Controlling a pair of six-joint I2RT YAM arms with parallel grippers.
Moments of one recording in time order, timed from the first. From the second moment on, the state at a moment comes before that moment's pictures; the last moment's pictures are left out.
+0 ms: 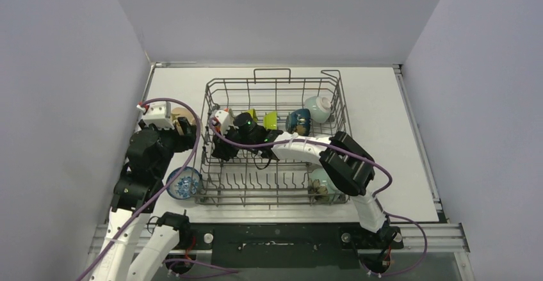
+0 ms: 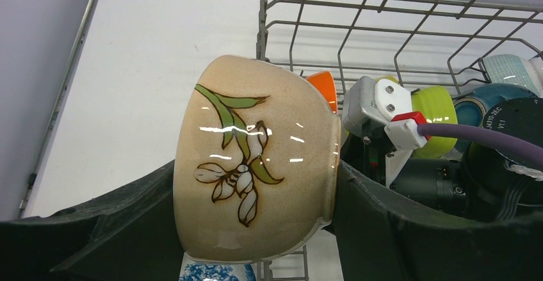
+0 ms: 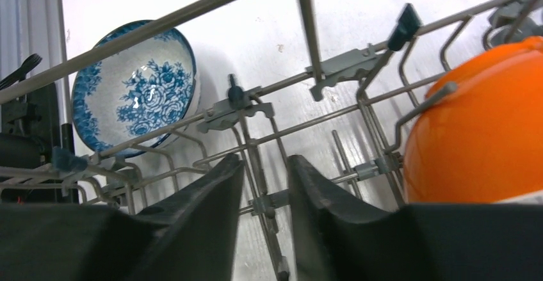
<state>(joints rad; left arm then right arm) -0.23 0.60 0.85 -0.50 -0.17 -0.20 0.99 2.07 1.44 0.17 -0.40 0.09</state>
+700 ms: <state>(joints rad) -0.23 0.63 0.86 -0.56 -0.19 -0.21 1.15 2.02 1.37 0.20 -0.03 -0.19</state>
